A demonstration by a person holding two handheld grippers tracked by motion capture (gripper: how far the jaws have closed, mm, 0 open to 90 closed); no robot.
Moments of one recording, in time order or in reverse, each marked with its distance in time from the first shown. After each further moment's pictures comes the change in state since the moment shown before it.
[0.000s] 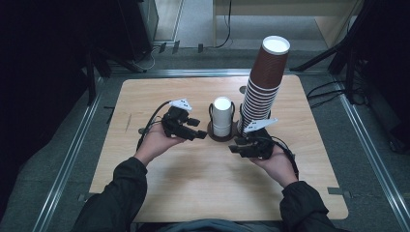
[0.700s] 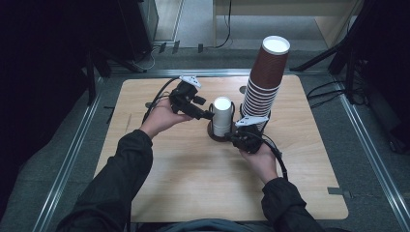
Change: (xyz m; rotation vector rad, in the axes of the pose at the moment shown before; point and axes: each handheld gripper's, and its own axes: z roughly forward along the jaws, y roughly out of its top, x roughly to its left) left arm 0.017 0.071 0.000 0.052 0.012 0.113; right arm 0.002 0.012 0.031 -0.092 -0.133 0.098
